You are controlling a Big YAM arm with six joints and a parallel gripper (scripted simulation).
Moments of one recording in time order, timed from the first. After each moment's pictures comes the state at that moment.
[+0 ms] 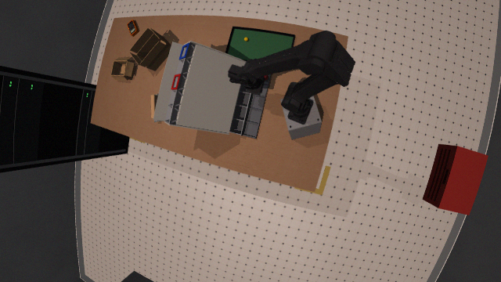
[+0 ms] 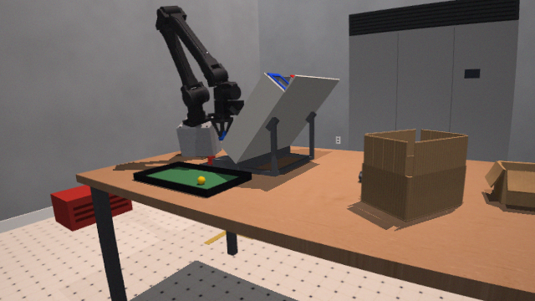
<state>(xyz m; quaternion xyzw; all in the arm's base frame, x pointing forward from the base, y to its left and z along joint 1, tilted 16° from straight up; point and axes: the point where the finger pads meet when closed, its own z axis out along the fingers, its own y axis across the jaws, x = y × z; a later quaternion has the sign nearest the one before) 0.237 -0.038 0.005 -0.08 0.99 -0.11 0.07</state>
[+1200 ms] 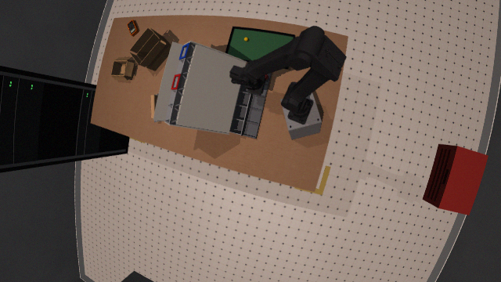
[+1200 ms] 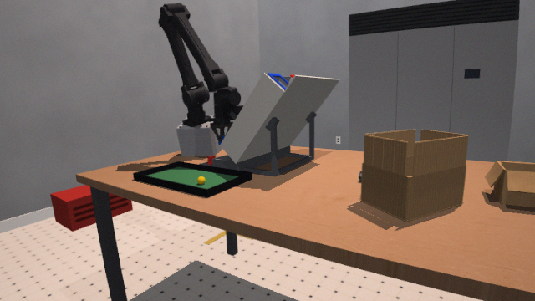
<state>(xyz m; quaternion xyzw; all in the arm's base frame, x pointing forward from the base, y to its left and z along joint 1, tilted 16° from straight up) 0.239 -0.043 -0.015 -0.08 0.99 -0.11 0.06</state>
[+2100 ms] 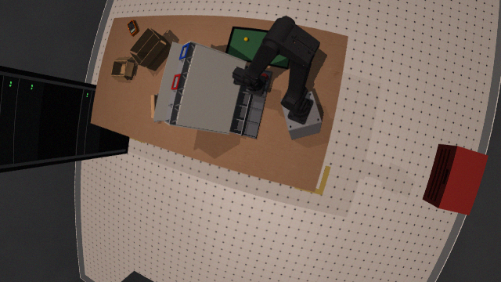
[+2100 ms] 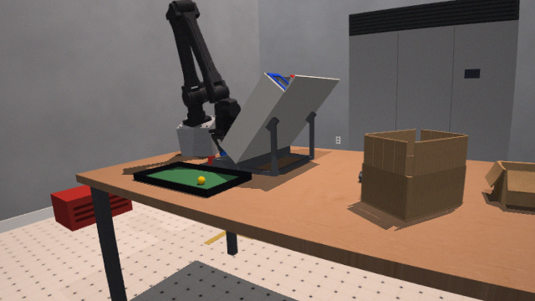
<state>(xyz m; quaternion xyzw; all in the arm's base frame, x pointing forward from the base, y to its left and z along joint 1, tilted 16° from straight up) 0.251 -0.055 -0.058 -0.08 0.99 -0.11 0.07</state>
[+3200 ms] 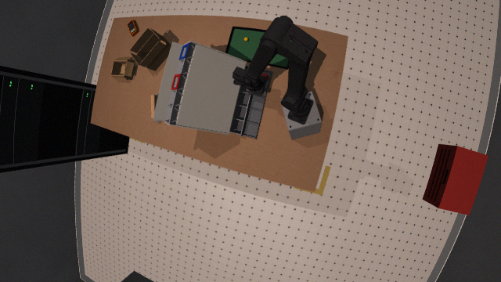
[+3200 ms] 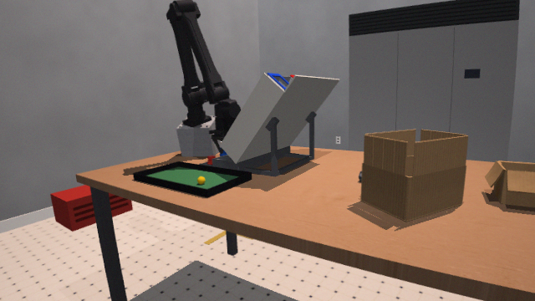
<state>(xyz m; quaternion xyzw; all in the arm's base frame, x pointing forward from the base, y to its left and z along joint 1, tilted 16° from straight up) 0.253 -0.056 -0.061 -0.08 0.99 -0.11 0.07</state>
